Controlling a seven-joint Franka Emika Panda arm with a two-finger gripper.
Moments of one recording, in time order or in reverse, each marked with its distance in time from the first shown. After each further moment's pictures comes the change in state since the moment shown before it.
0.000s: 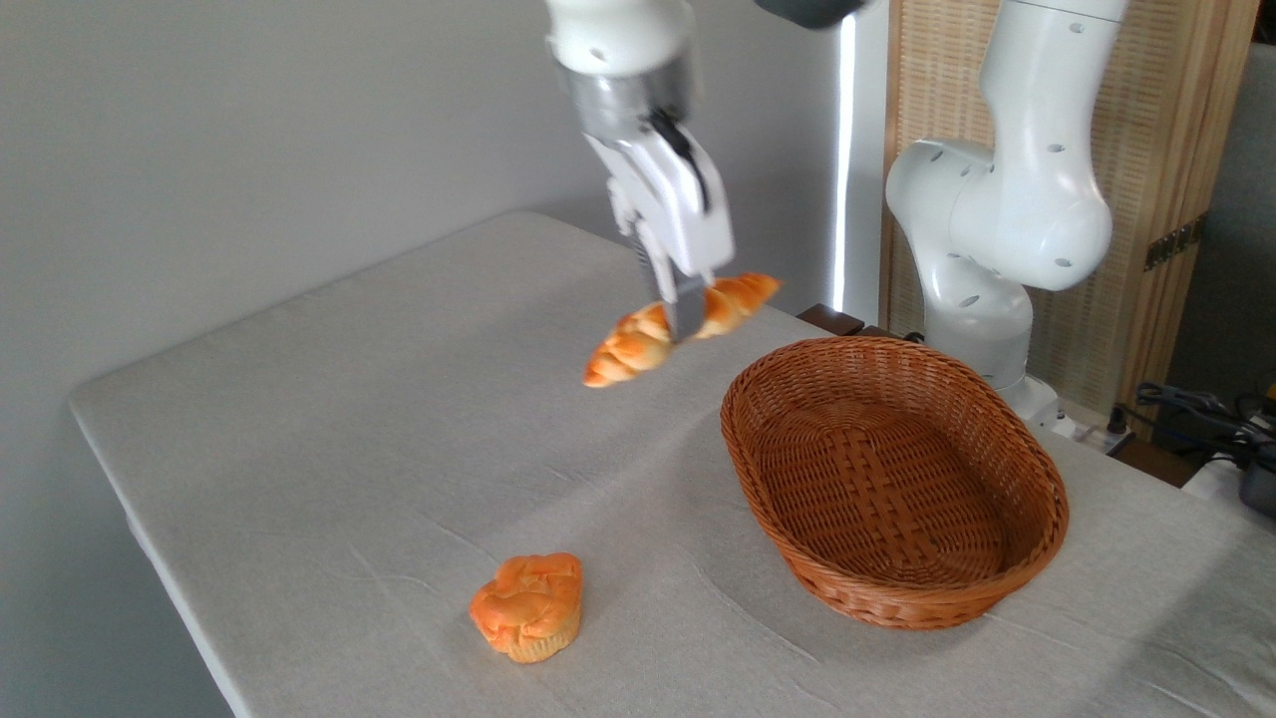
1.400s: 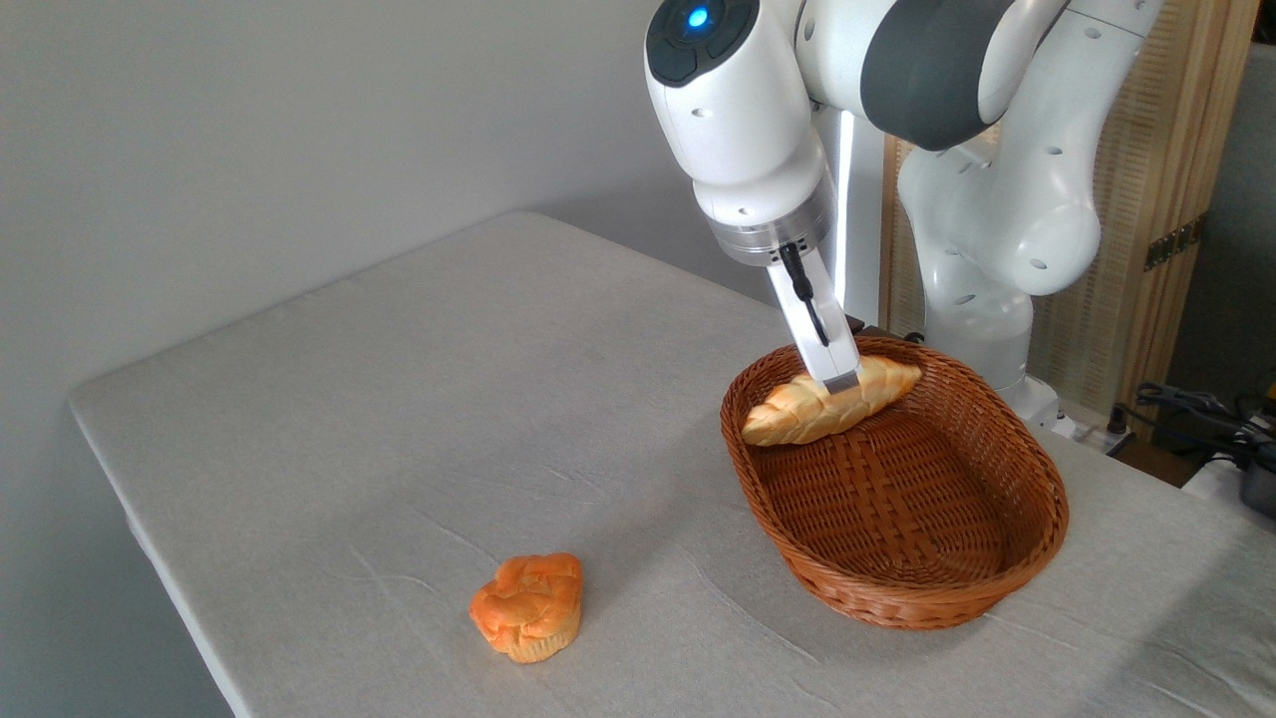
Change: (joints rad) arm -0.170 -0.090 0.265 -0.194 0.175 -0.140 0.256
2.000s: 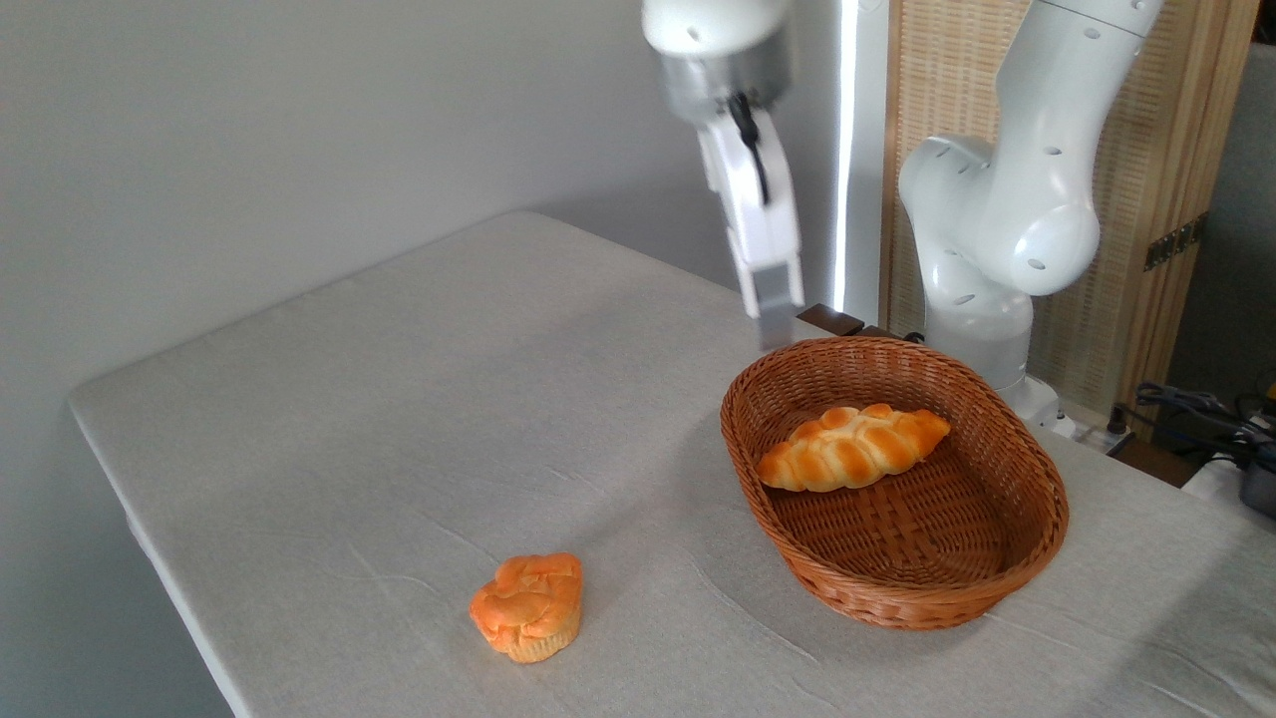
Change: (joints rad) arm -0.012 0.021 -0.075 0.256 -0.045 0.007 -0.058
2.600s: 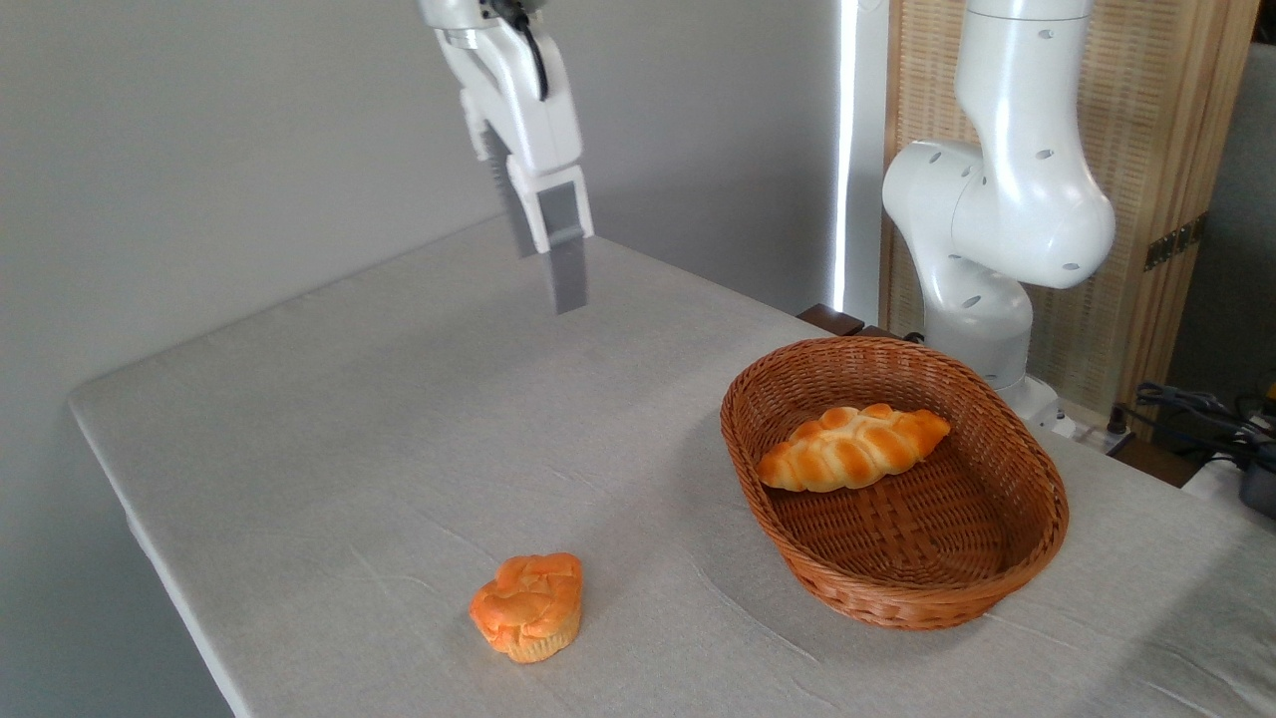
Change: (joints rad) arm 0.280 0.329 -0.392 0.385 -0.119 0.075 -0.384
